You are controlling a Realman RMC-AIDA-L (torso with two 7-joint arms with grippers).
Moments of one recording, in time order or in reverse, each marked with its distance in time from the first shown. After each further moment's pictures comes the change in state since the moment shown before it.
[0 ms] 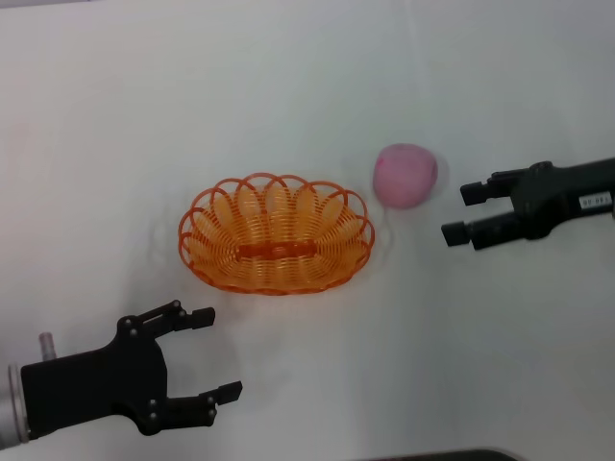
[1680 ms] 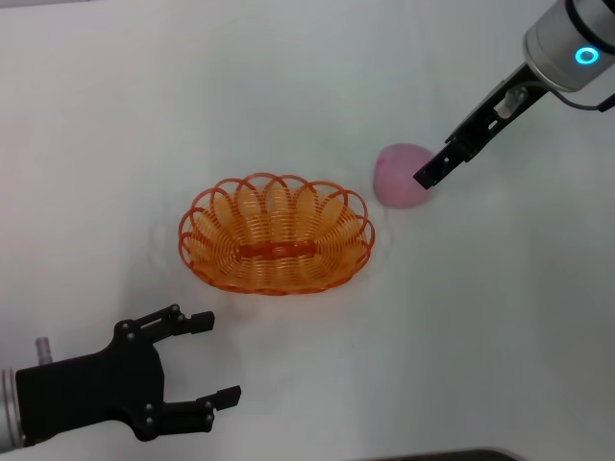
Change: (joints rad) left arm 0.007 0.003 -0.006 0.008 0.001 0.036 -0.037; right arm 0.371 0.058 -0.307 -0.172 -0.513 0.081 0.654
